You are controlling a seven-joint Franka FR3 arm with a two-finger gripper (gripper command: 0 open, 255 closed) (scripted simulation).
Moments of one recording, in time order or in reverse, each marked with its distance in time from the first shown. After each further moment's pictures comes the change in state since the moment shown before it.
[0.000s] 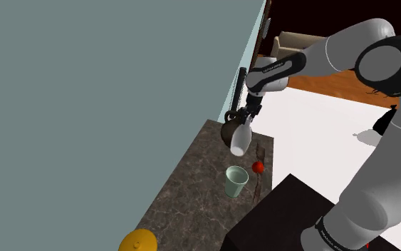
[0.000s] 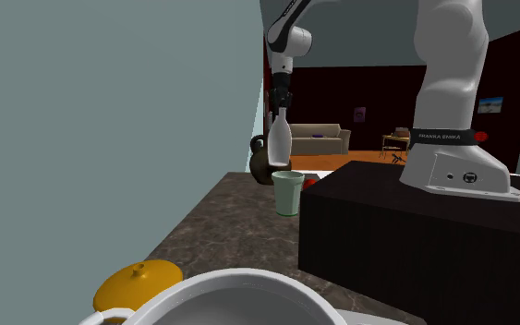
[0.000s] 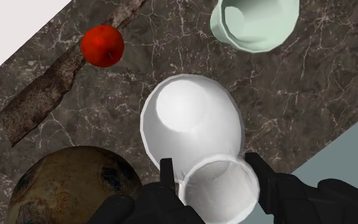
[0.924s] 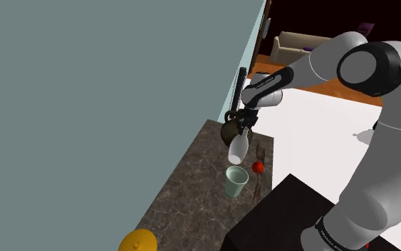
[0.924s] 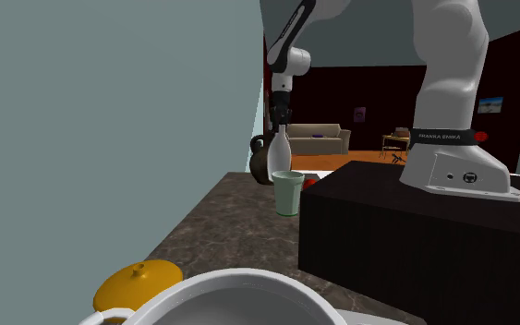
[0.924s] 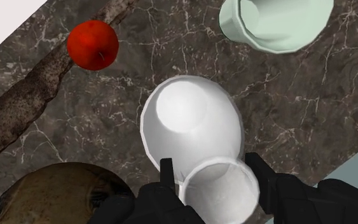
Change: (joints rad) arm -0.003 0.113 0.006 -0.054 0.018 0.167 -0.016
